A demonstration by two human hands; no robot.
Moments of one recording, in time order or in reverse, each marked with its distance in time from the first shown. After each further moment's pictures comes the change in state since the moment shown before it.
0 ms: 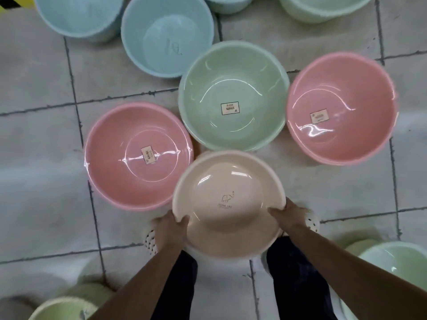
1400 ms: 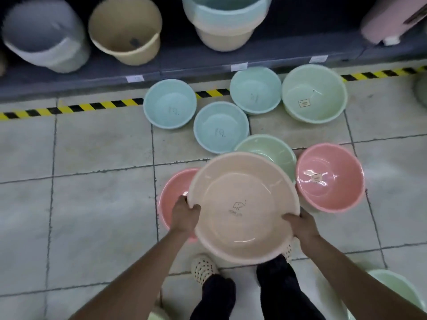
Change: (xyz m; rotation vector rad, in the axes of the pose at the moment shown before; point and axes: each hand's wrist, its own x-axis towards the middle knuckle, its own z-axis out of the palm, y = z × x) left_hand -0.079 0.086 -0.364 -0.326 -0.037 0.244; right_hand -0.268 -0.241 -0.050 0.423 0.075 -0.040
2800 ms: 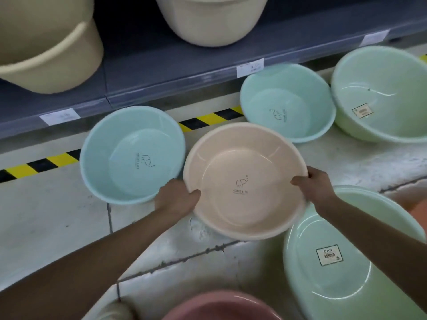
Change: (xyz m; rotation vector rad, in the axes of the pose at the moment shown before) left_hand 0.566 0.068 0.076 0.679 0.043 0.391; right_hand 0.459 -0.168 0.256 -0.057 0.164 -0.282
